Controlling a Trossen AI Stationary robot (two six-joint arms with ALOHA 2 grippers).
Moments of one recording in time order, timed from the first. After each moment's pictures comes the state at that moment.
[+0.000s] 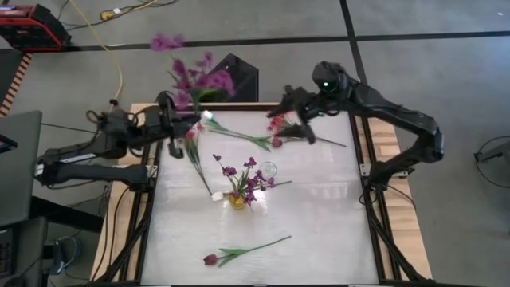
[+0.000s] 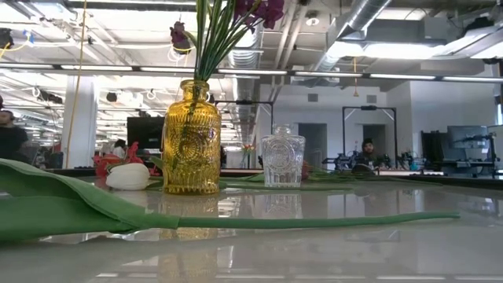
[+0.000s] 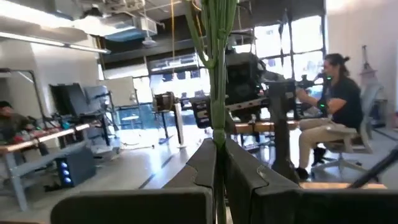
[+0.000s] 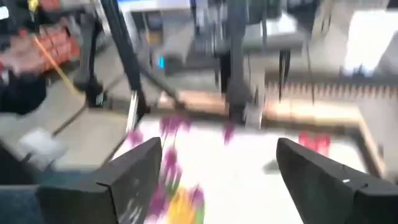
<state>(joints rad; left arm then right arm) 0.21 0.71 0.82 0.15 -0.05 0.14 -0.37 1.42 1.58 -0.52 -0.65 -0.14</state>
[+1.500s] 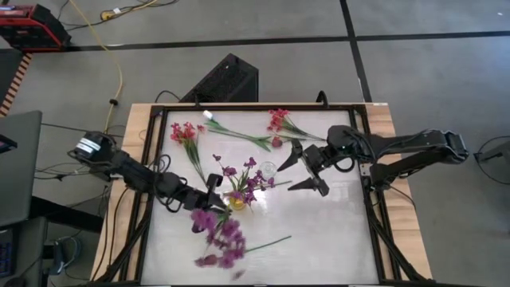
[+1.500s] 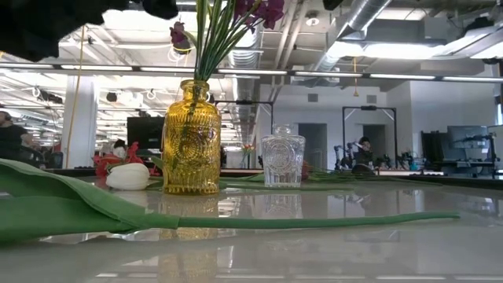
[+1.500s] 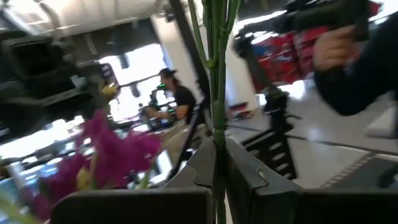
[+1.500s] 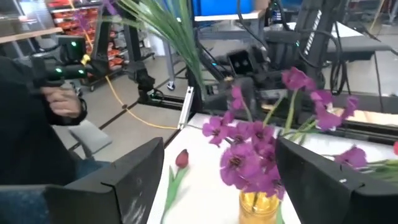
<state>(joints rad) -0.35 1.45 0.37 1.35 0.04 0.34 0.00 1.12 0.90 0.09 -0.45 0.02</state>
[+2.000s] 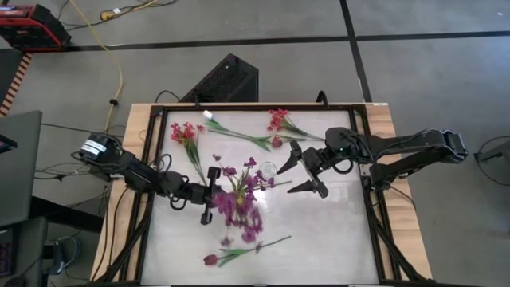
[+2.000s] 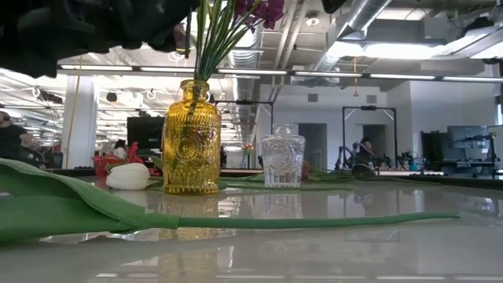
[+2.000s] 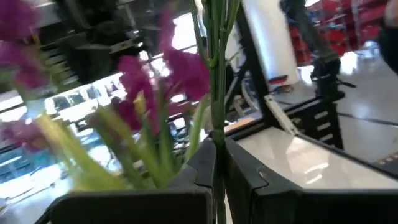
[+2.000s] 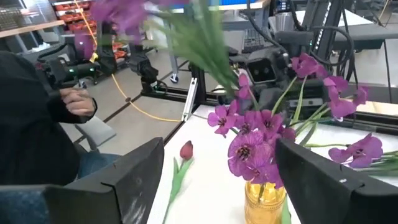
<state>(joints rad) -0.30 1.51 0.31 1.41 -0.10 0.35 0.02 1.13 0.90 0.06 -0.44 0.02</state>
